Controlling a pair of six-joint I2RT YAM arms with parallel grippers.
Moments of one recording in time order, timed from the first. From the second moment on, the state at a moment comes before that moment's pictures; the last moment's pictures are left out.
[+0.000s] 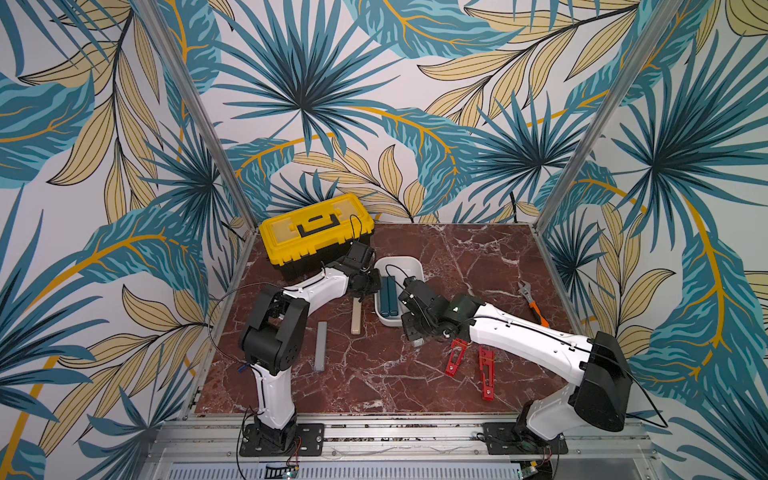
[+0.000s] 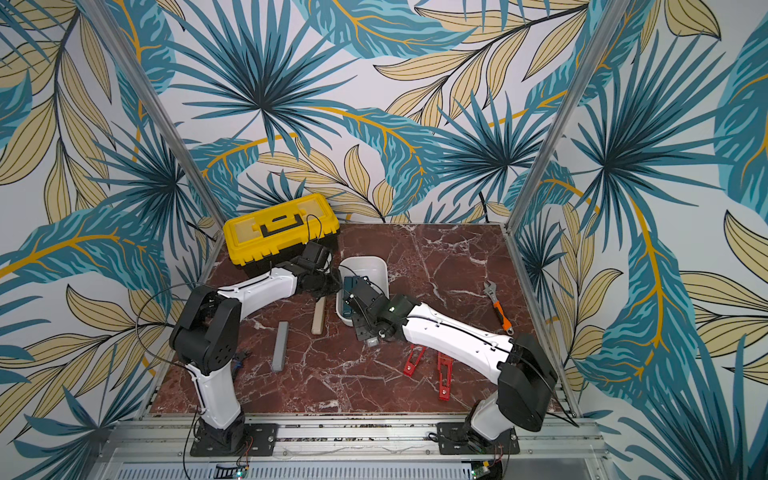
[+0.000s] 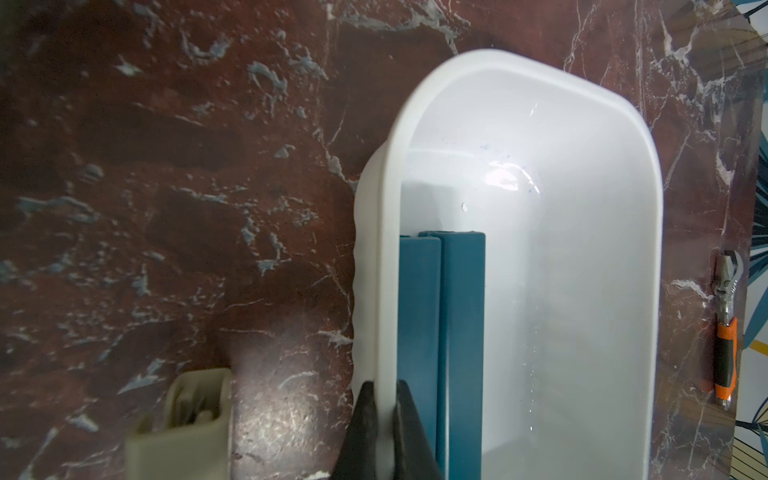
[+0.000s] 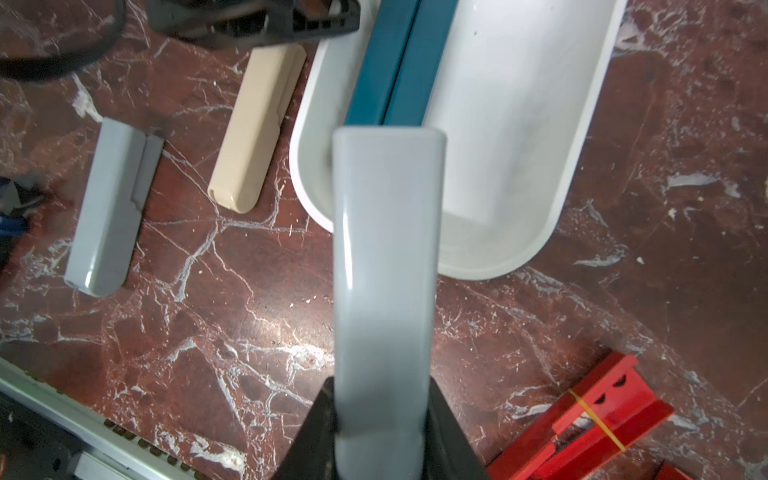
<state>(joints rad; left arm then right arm) -0.42 1.90 1.31 -0.38 0.17 -0.66 0.89 1.54 1.25 -0.76 0.20 0.53</state>
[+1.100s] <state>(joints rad) -0.42 1.90 1.31 -0.38 0.18 -0.66 0.64 1.90 1.49 -0.63 0.10 0.44</state>
